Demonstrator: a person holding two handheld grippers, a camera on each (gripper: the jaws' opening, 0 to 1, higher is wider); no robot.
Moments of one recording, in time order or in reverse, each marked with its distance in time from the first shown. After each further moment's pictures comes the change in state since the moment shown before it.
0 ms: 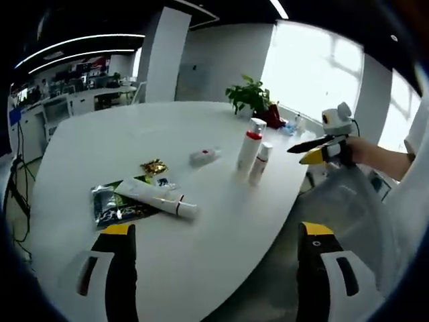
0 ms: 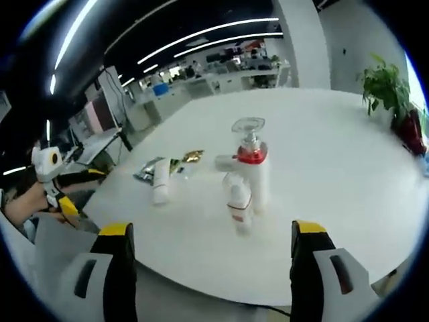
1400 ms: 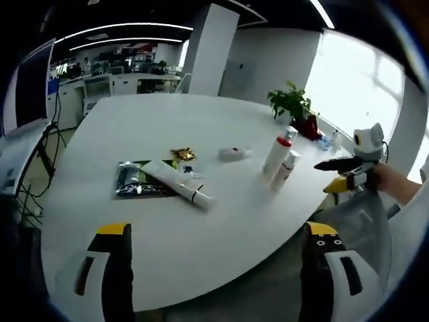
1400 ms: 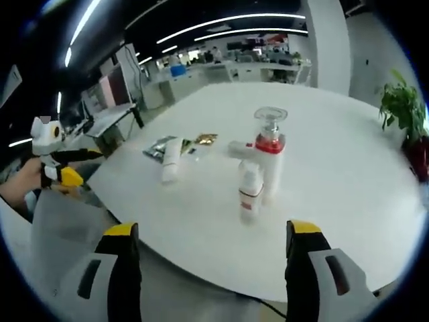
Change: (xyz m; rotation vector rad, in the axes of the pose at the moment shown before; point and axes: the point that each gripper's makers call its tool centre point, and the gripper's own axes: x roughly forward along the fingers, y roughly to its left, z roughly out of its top) left arm -0.007 0.001 -0.002 -0.171 0.029 0.238; right arm -0.003 0.013 -0.017 -0.134 0.093 0.055
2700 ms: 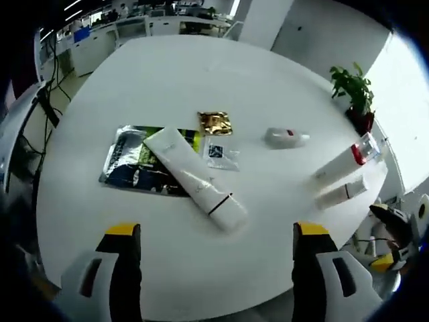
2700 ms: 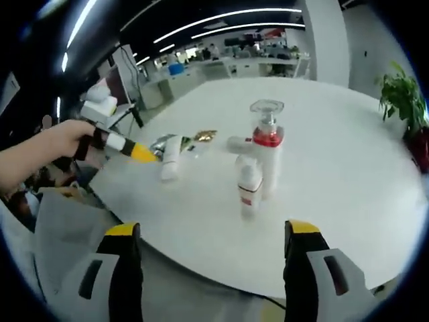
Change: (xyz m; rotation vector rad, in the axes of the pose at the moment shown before) left arm 0.117 0.029 0.008 -0.244 0.377 0.238; right arm 0.001 -0.003 -0.004 0.047 0.020 0.008
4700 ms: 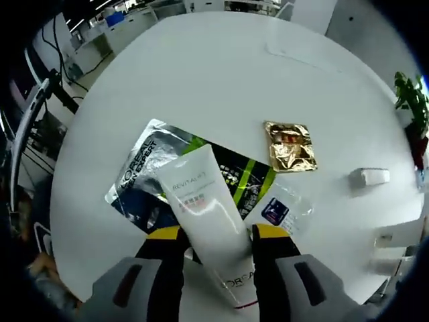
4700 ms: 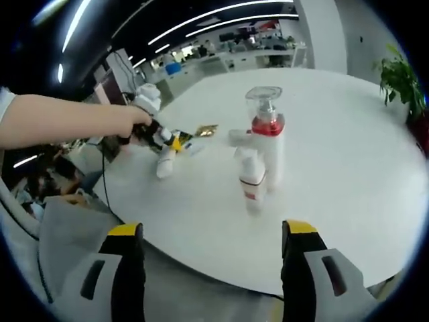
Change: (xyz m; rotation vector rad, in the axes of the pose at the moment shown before) left arm 0.070 0.057 0.046 -0.134 0.088 0.306; right arm 0.009 0.001 -0.006 0.068 0.015 0.030
